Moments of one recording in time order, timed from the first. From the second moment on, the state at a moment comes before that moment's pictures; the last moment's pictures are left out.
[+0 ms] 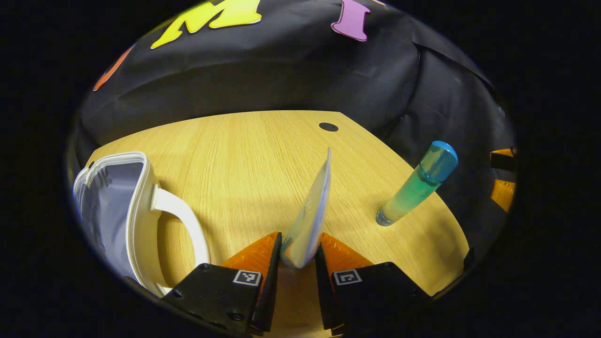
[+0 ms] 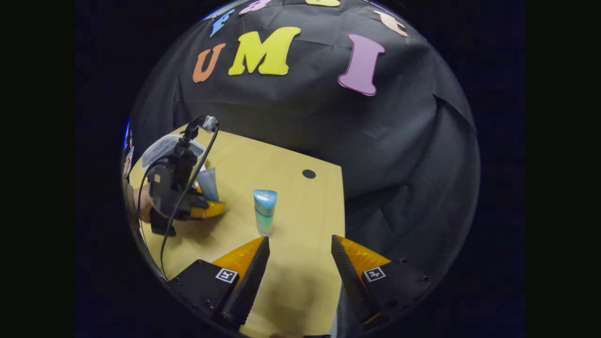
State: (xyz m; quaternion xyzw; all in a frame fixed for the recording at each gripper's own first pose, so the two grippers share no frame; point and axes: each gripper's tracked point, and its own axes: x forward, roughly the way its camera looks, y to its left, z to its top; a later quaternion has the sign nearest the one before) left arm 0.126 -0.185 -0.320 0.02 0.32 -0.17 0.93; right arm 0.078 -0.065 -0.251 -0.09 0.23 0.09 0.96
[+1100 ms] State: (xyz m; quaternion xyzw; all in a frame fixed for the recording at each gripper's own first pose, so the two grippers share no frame) left arm -0.025 -0.032 -0.118 0.02 0.24 -0.02 0.97; right arm 0.164 -0.003 -0.321 0.02 0.27 -0.01 0.96
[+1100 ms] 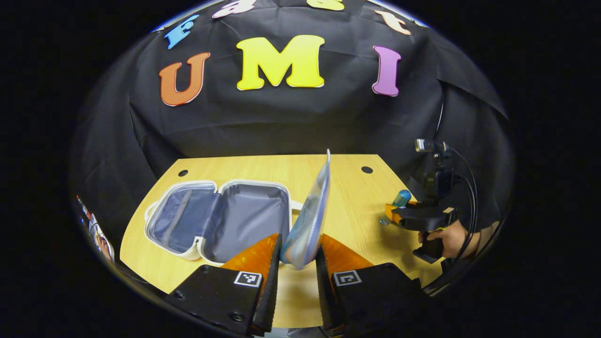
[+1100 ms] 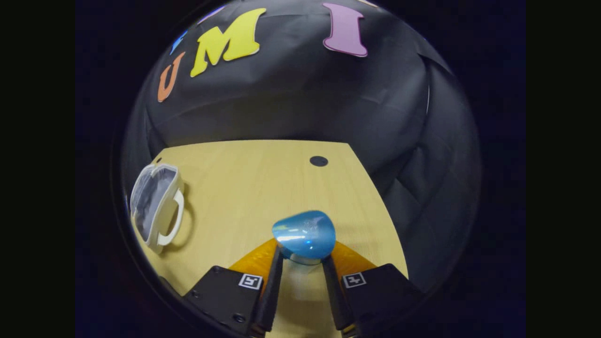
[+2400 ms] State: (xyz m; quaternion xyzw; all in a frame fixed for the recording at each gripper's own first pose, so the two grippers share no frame) left arm 0.059 0.108 -0.310 0.03 0.46 -0.01 0.89; right arm -0.002 -0.003 -0.197 0.02 0.24 -0.09 0.97
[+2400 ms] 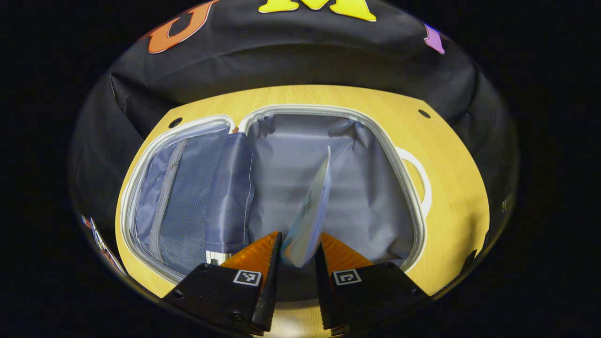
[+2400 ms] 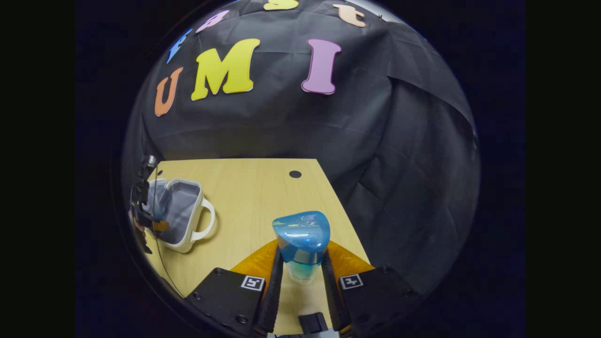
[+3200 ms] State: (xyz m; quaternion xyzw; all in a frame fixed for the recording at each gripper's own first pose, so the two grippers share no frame) left arm 0.068 0.114 -0.334 0.02 0.52 0.02 0.85; right arm -0.006 -0.009 -0.201 0.05 0.26 -0.10 0.96
